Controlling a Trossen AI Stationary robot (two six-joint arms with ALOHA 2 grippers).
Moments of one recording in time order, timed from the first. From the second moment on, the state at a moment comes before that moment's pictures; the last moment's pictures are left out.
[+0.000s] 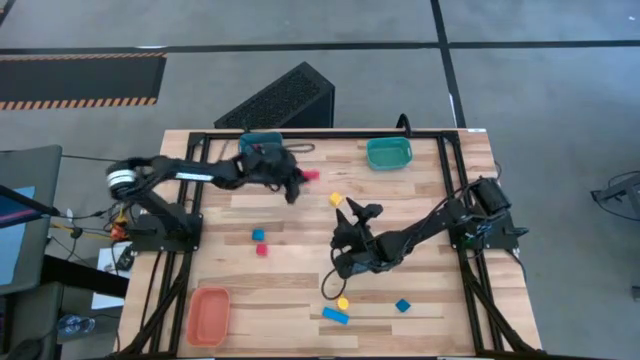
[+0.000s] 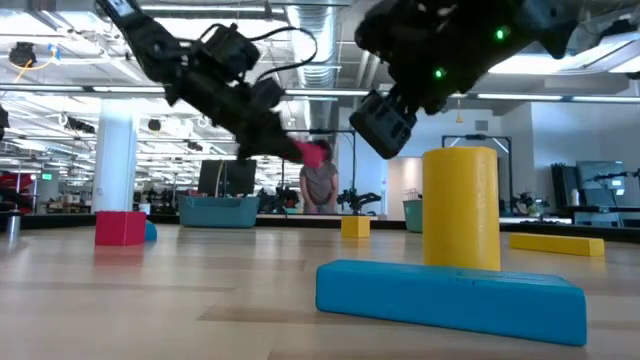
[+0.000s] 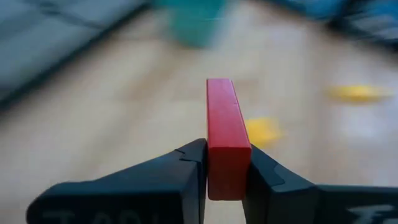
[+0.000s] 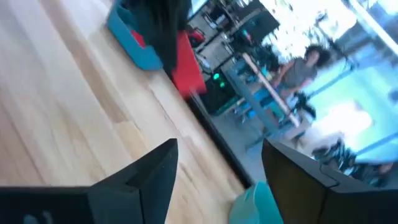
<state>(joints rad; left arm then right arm) 0.43 1.49 0.73 0.19 0.09 -0.14 0.35 1.88 1.09 -0.19 1.41 0.21</state>
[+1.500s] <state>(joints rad) 0.67 1.28 0.58 0.24 0.03 0.14 0.14 1.96 1.09 0.38 0.35 0.33</state>
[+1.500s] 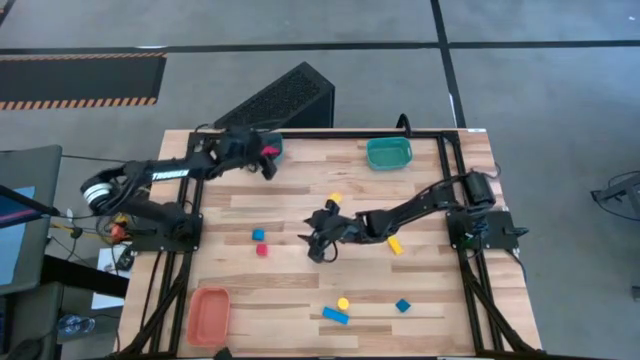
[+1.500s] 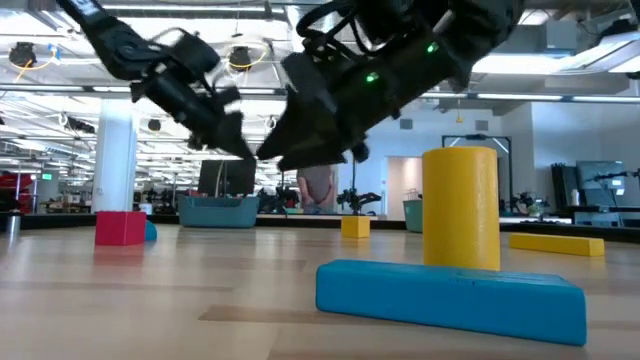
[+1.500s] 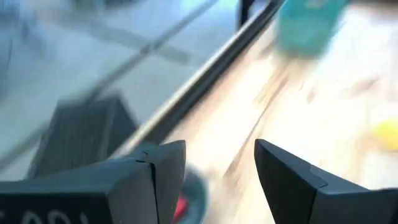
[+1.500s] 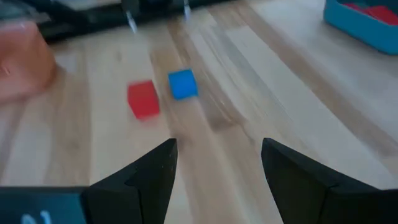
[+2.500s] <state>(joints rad) 0.49 0.68 0.52 0.07 0.11 0.35 0.14 2.46 1.80 0.09 0.21 0.21</state>
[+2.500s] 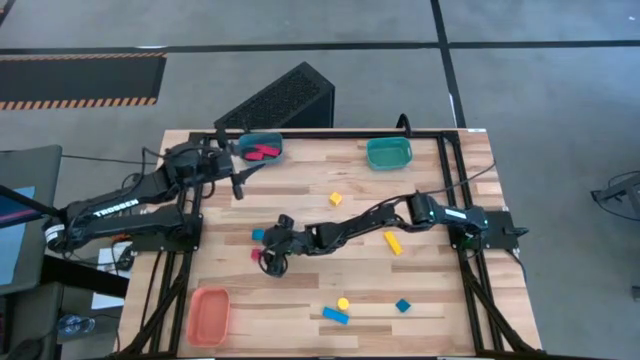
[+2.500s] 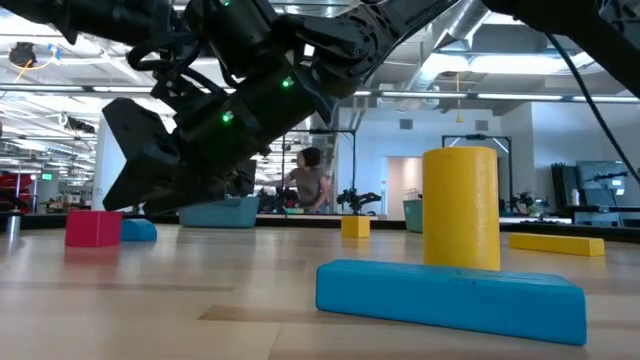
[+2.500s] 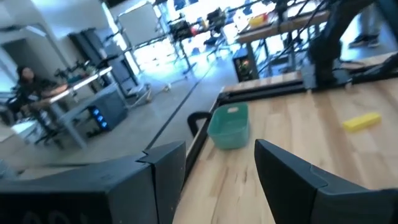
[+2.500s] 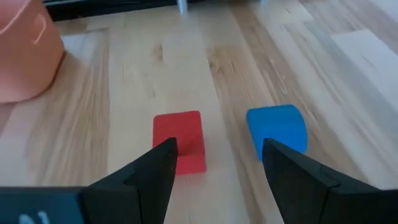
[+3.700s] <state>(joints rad) 0.49 0.70 0.52 -0.06 -0.14 0.26 0.12 2.48 1.80 0.07 -0.04 0.04</state>
